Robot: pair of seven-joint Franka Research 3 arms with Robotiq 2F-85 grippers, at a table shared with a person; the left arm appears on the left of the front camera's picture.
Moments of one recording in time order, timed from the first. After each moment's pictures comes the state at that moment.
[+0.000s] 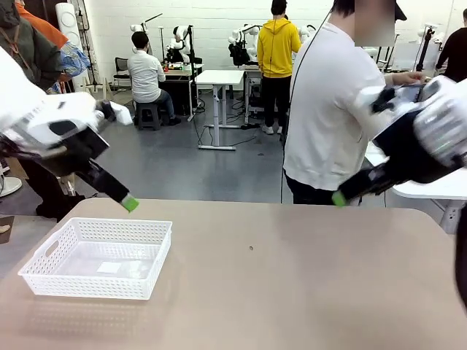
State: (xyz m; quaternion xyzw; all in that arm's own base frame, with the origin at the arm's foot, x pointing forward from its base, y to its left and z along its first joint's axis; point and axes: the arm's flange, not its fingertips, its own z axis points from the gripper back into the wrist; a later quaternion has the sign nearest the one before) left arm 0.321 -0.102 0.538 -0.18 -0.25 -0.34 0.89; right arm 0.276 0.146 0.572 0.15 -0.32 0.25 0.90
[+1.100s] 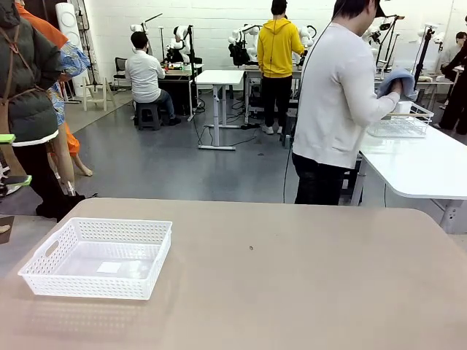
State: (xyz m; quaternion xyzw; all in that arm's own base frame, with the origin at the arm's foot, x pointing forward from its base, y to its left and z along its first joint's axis) left arm 0.344 0.169 0.466 -0.66 -0.18 0.04 0.73; right arm 0.283 -0.166 0.441 0.61 -0.20 -0.08 0.76
